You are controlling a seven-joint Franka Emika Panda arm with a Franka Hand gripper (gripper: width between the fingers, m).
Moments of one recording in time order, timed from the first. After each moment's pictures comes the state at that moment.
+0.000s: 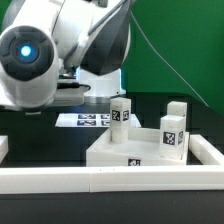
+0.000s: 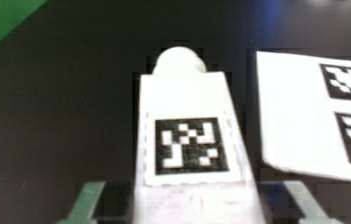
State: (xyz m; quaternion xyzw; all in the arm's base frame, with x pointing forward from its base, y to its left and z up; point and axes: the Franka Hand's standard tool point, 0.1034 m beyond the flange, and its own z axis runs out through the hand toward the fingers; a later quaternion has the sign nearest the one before) arm 0.422 -0.163 0.061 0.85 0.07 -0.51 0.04
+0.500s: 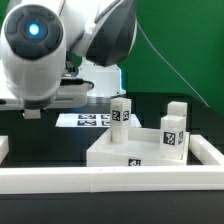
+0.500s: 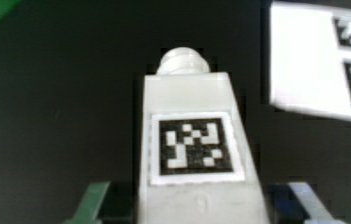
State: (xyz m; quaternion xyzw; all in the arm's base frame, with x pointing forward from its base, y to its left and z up) arm 0.444 -0.165 0.057 0.89 0.08 -0.45 0.05
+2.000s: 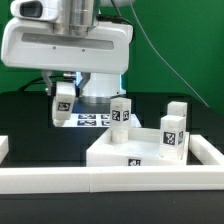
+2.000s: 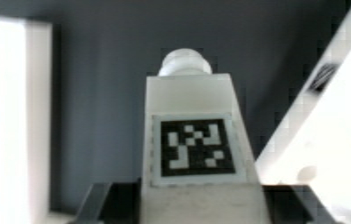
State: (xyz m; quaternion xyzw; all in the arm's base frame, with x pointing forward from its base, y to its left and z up) arm 0.546 -0.106 0.112 1.00 0.08 0.01 0.06
